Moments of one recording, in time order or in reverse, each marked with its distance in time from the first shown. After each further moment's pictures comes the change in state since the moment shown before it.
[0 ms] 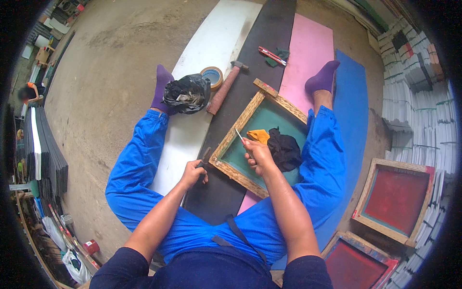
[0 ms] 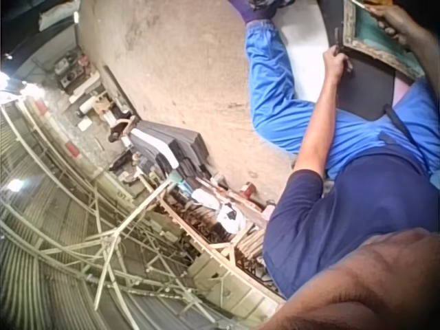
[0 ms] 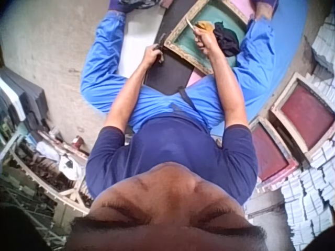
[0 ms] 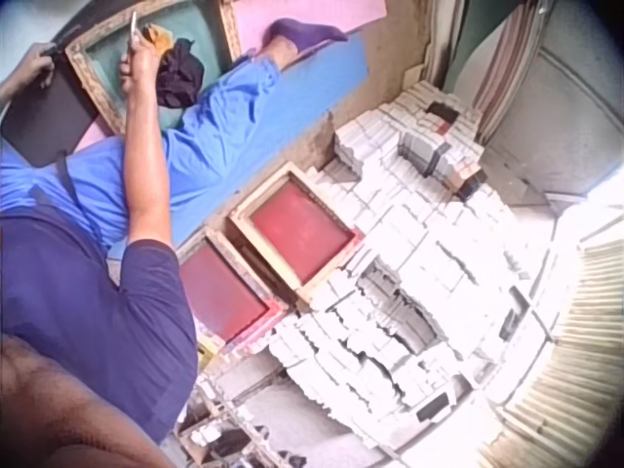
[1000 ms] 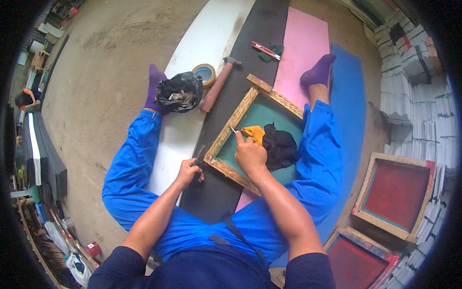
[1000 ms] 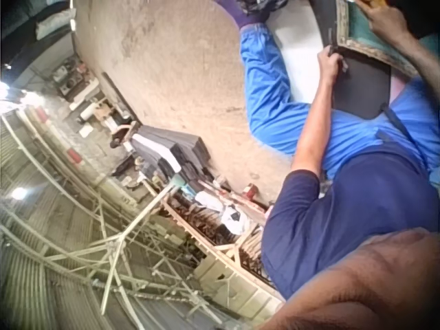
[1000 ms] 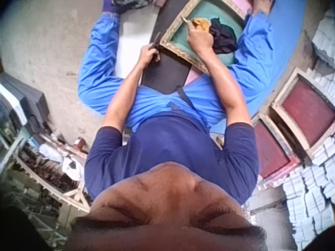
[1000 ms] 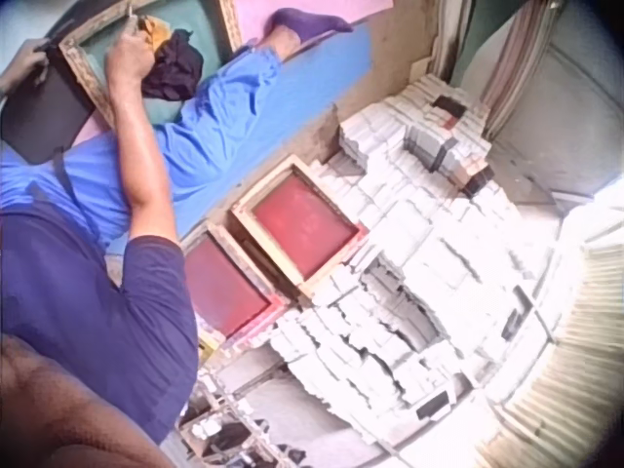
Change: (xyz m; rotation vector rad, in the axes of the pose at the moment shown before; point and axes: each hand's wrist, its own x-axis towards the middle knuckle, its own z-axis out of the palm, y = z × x) left_hand 0.002 0.003 0.001 0.005 0.003 -0.008; right_hand -0.001 0.020 0.018 -1.507 0.553 -0.782
